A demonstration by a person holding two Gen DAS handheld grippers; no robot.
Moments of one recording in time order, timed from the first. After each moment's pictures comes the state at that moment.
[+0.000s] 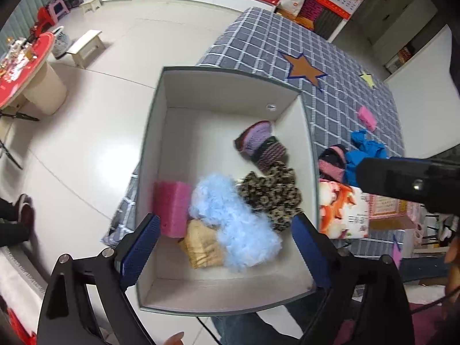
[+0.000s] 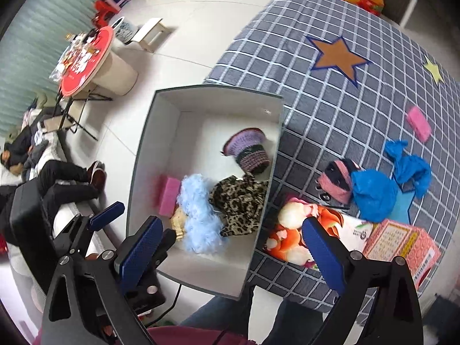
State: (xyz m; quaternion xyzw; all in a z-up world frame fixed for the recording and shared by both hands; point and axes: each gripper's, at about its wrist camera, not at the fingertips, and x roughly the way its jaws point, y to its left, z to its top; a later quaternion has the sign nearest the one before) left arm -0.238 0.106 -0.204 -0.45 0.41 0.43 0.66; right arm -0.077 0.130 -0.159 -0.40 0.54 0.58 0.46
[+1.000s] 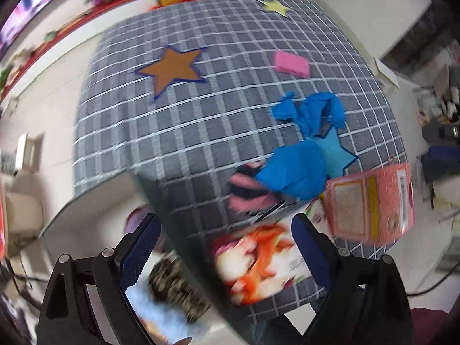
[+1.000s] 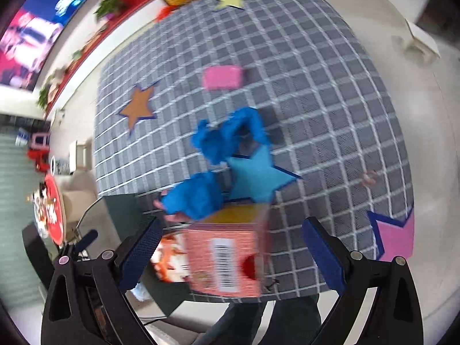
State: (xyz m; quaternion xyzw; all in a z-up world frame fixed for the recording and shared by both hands) left arm 0.010 0.154 -0.206 -0.27 0.58 0.26 0.72; right arm 0.222 0.045 -0.176 -0.17 0.69 0.37 0.60
